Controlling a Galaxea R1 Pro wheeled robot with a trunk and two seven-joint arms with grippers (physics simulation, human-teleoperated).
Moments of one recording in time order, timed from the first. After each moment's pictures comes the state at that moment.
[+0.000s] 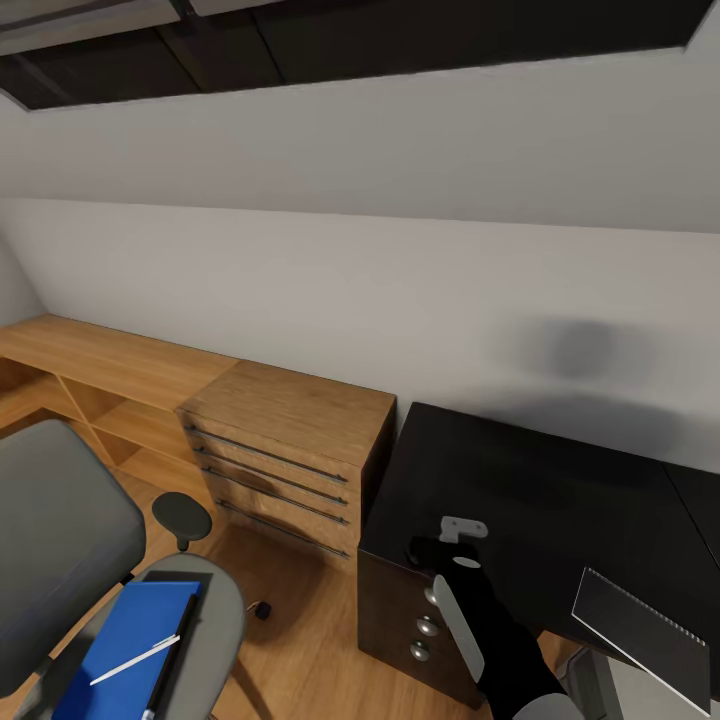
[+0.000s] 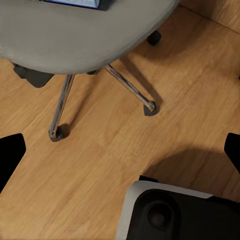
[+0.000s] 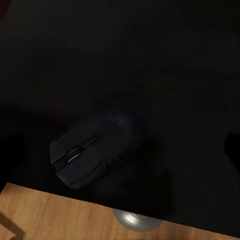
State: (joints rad) left arm 0.07 0.06 0.10 -0.02 0.30 -0.99 -0.15; right arm -0.45 0.14 0.16 -0.99 -0.23 0.43 -0.38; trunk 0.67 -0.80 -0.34
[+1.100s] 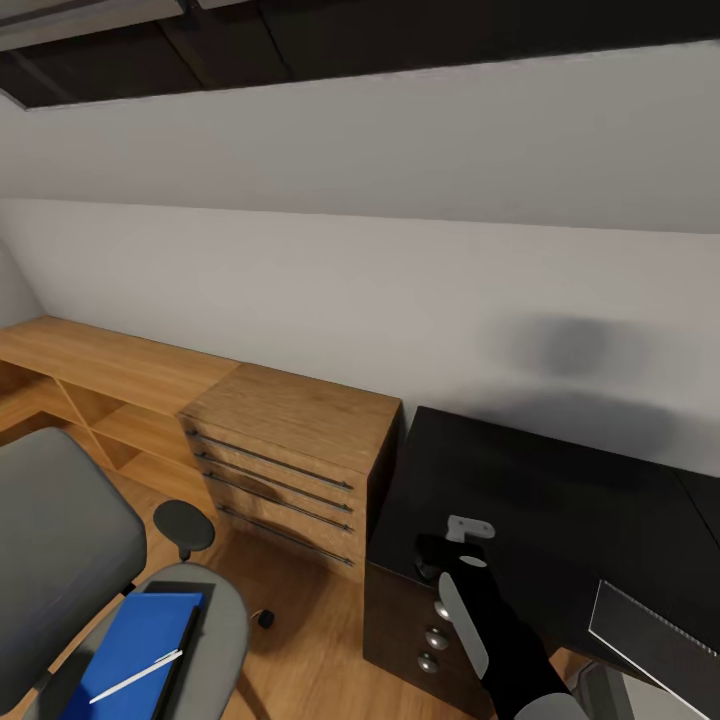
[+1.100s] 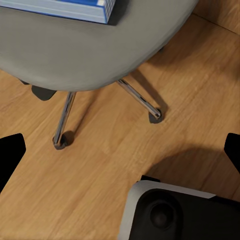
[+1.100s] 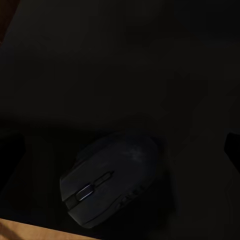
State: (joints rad) left arm 0.07 0.07 0.10 -0.02 0.30 -0.98 -0.15; right arm -0.45 0.14 0.12 -0.99 -0.23 0.42 -0.38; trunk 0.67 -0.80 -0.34
